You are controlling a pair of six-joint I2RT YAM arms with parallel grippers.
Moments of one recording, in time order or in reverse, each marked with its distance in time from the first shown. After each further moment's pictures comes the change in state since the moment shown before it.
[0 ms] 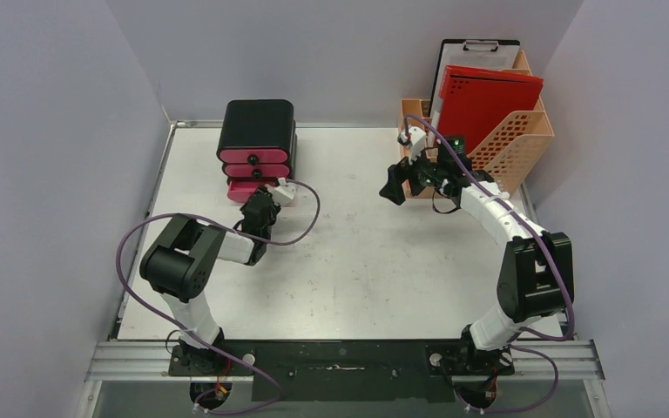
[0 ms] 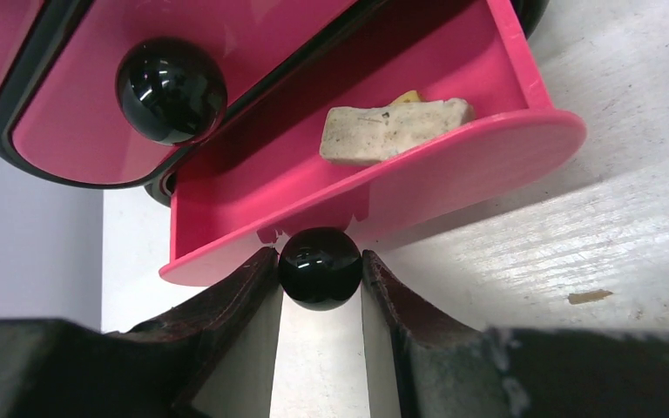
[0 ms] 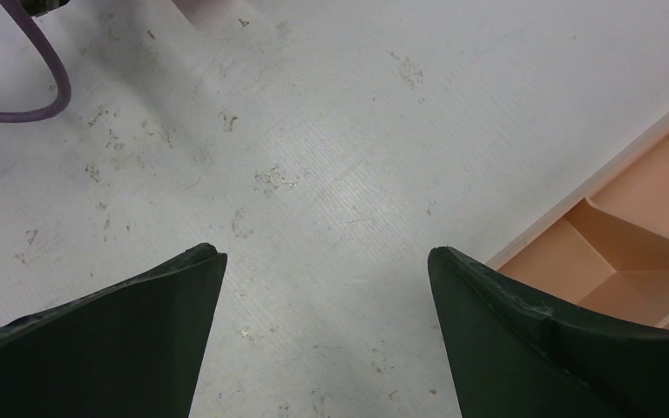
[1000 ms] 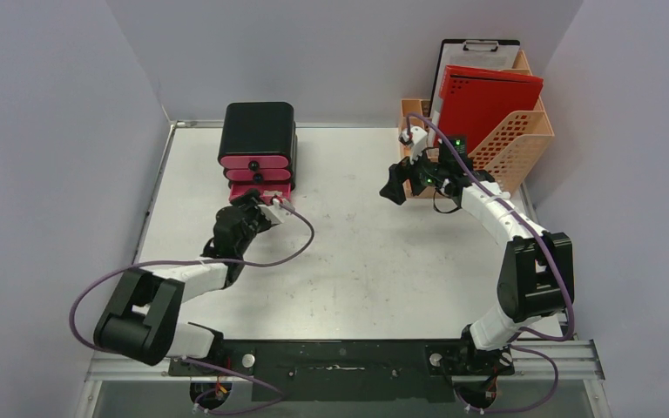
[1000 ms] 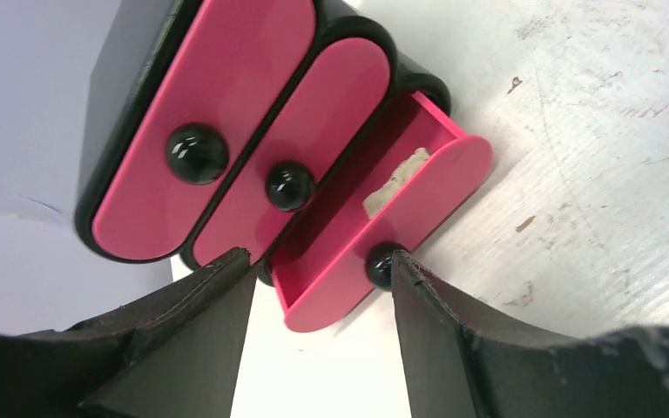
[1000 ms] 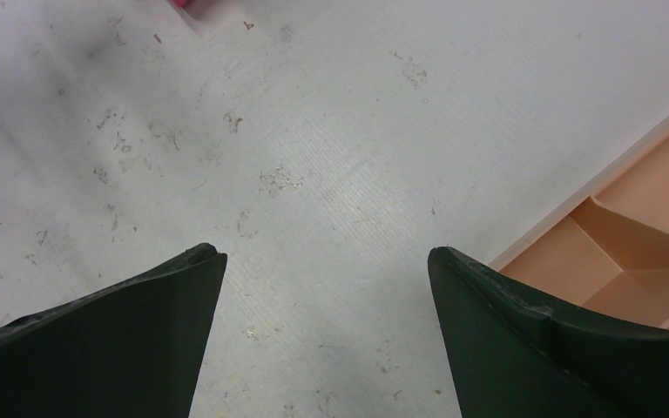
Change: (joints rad) left arm 0.037 -0.377 -0.222 0.020 0.388 0.277; right arm -0.006 0.000 0.000 0.000 -0.015 0.013
